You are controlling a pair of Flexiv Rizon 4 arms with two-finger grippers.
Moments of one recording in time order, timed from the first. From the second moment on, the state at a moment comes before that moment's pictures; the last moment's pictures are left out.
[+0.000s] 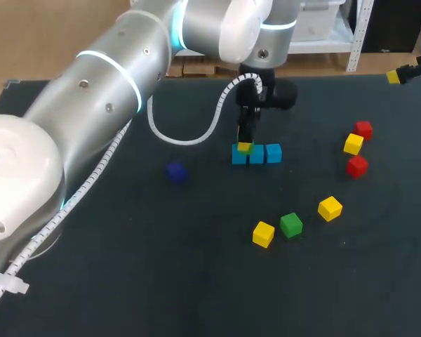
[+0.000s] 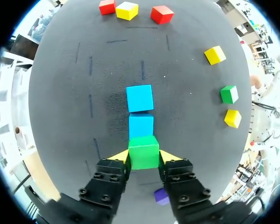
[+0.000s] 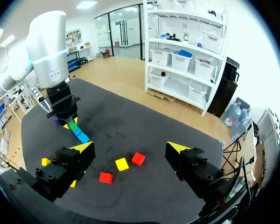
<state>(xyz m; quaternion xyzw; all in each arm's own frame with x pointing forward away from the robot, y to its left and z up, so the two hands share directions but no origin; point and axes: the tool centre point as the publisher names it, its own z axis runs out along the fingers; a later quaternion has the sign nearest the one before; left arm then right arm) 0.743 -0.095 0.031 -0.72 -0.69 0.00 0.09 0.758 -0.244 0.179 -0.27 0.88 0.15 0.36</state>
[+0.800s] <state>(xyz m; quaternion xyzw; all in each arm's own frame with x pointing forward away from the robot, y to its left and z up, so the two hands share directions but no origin) 0.744 -0.096 0.031 -0.72 -0.68 0.00 0.09 0.758 -0.244 0.179 -0.27 0.88 0.15 0.36</state>
